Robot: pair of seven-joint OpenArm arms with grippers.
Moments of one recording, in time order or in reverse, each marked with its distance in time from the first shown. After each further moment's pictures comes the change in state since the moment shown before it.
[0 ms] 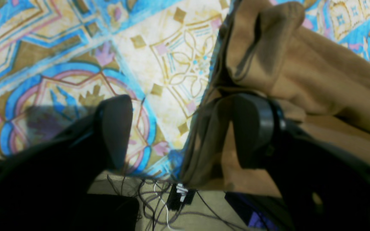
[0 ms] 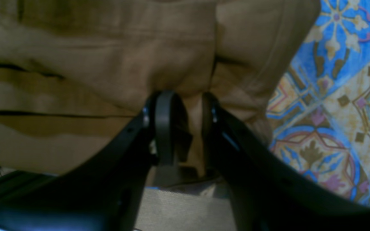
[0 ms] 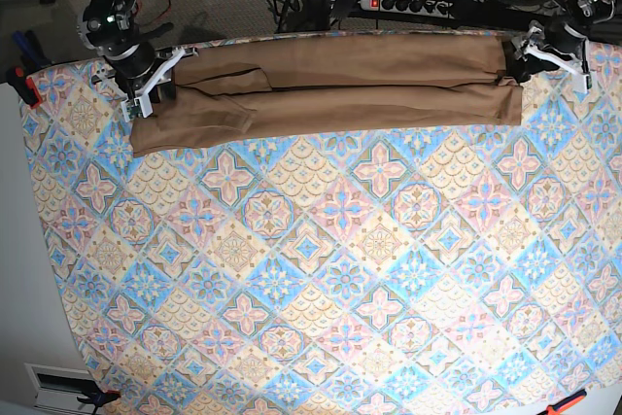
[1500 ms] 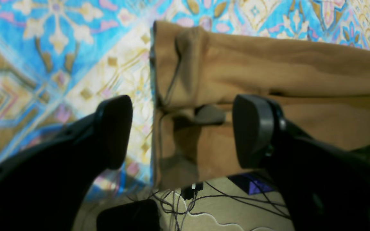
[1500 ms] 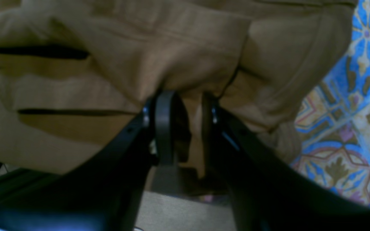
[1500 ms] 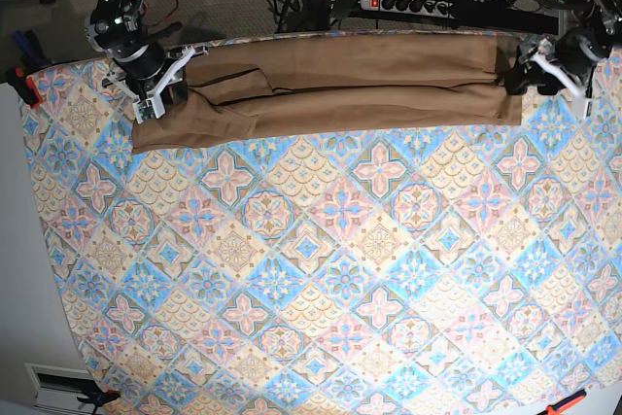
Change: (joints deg) left arm 4.1 -11.2 13.8 3.5 -18.3 0.2 4.0; right arm 0.0 0.2 -3.3 0.0 0.0 0.0 0.1
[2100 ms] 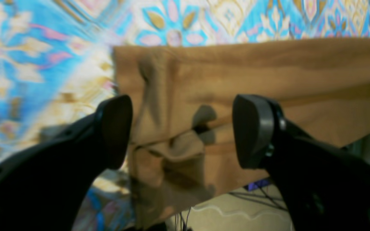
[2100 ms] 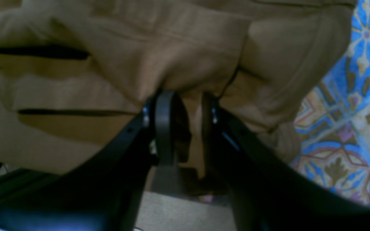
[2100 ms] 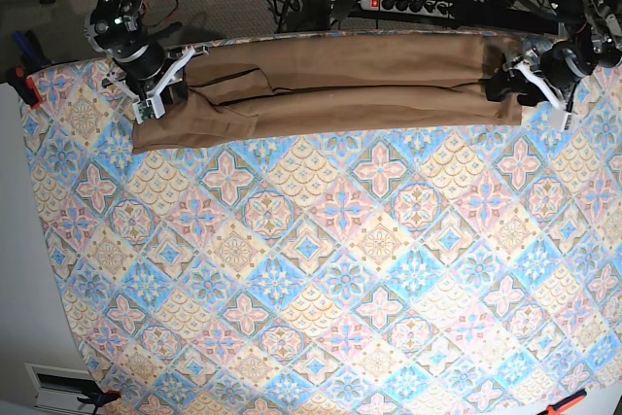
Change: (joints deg) left arm -0.4 -3.5 9.5 -4.2 1.6 0.0 -4.9; right arm 0.0 0.0 0.0 0.0 0.0 0.0 0.0
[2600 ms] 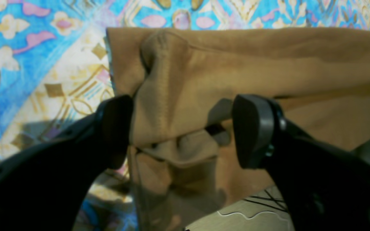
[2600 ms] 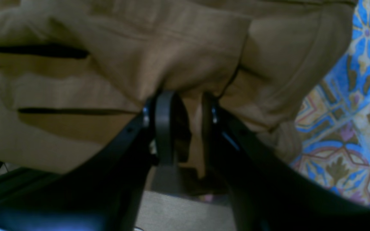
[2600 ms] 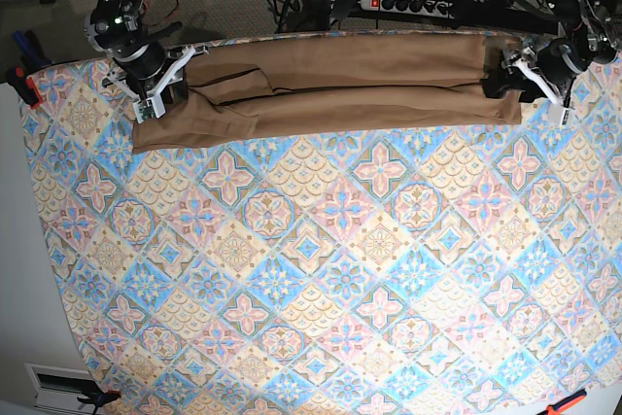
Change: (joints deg) left arm -0.3 0.2 0.3 -6.8 3.9 -0.9 -4.8; right arm 0.0 0.0 0.0 0.0 0.0 0.0 0.0
